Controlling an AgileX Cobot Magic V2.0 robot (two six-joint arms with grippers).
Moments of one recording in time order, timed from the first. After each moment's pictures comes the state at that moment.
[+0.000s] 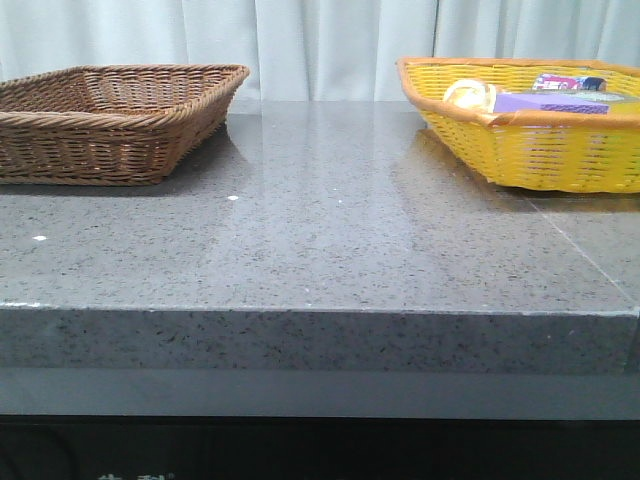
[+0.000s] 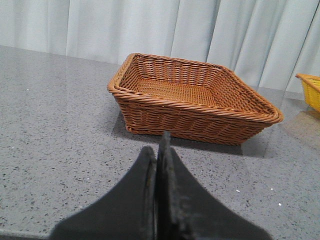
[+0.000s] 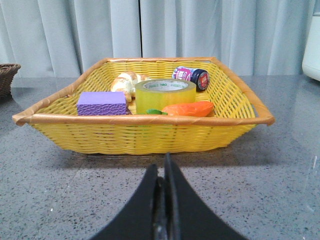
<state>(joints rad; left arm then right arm) -0.09 -0.01 0.01 -0.10 0.07 -0.05 0.01 -0.01 0.03 0.07 -0.01 0.00</state>
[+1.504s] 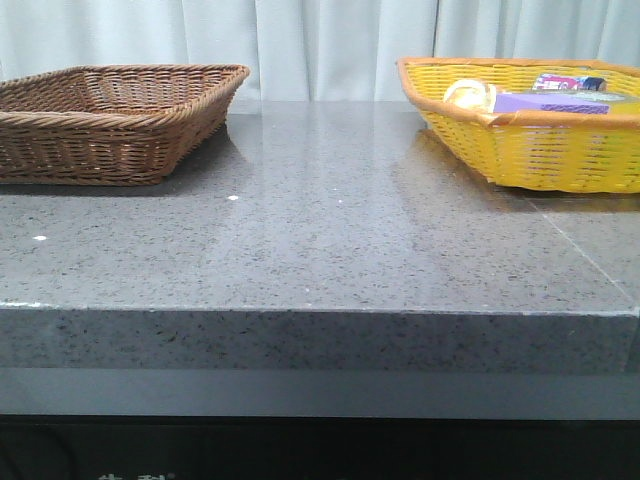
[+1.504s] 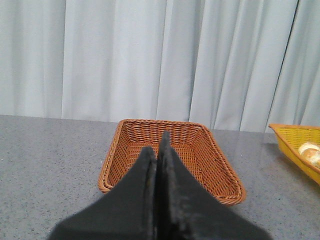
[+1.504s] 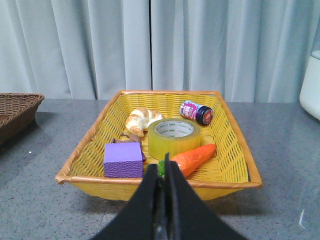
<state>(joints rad) -0.09 0.15 -0.56 -0.06 0.44 -0.02 0.01 0.11 -0.50 0.07 0.45 0.00</state>
